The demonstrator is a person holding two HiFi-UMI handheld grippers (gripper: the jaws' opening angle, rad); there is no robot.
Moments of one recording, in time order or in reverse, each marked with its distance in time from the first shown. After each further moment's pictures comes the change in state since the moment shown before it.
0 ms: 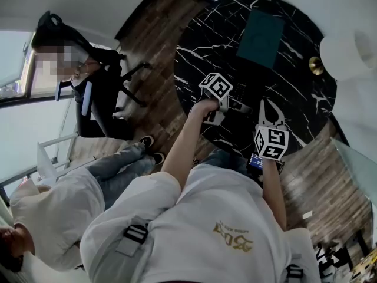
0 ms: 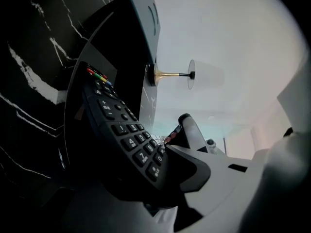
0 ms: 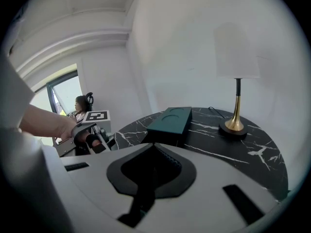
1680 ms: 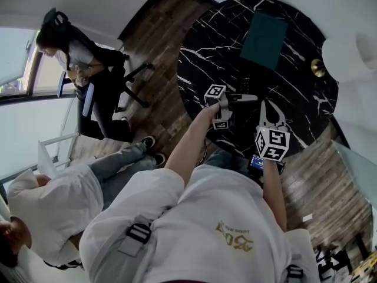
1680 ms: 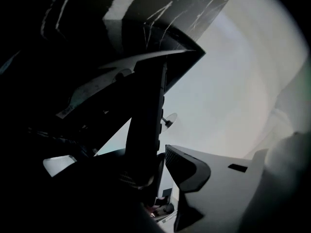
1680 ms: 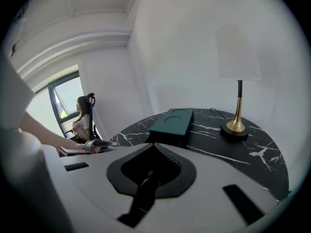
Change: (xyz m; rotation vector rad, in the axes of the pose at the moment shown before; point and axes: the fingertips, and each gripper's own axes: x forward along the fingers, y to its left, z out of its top) left arm -0.007 -0.015 0.041 -0.559 -0.400 -0.694; right arm -0.001 0.008 0.004 -0.001 -0.010 0.013
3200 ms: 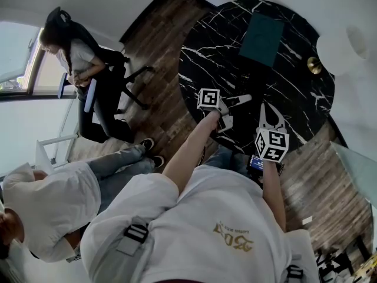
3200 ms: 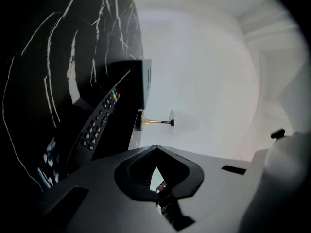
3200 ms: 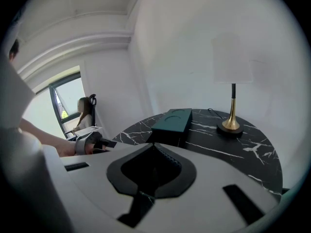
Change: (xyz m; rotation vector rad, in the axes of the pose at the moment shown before) left arm -0.017 -0.020 -0.009 0.674 -0.145 0.180; right arm -0.030 0.006 -0.010 0.003 -0.010 -0.003
